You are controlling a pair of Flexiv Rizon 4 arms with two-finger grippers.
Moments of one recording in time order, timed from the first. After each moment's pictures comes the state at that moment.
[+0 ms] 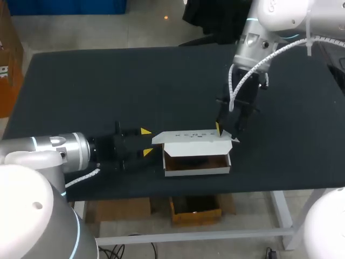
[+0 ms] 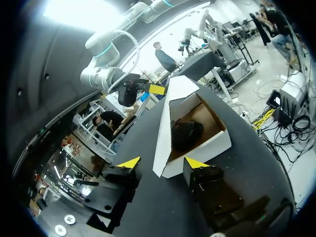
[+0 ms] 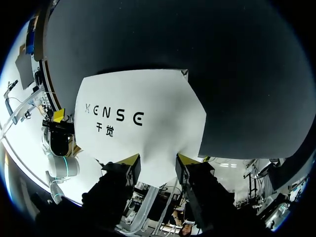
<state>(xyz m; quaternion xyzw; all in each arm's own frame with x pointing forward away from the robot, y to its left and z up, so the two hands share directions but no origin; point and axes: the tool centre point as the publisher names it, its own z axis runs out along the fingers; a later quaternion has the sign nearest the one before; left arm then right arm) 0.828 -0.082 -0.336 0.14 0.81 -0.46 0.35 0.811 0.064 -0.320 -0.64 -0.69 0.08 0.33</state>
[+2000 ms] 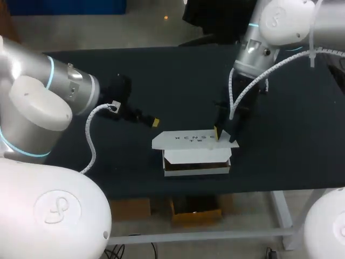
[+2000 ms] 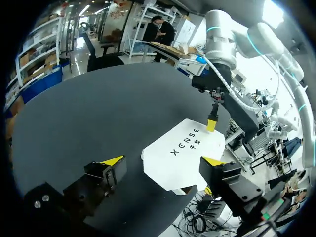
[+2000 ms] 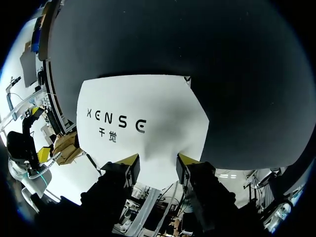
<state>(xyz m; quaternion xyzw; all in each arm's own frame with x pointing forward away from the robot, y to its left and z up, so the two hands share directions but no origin) 0.836 -0.084 -0.264 -0.43 0.82 -0.38 -0.01 0.808 0.068 -0.337 -0.64 -0.71 0.04 0.30</state>
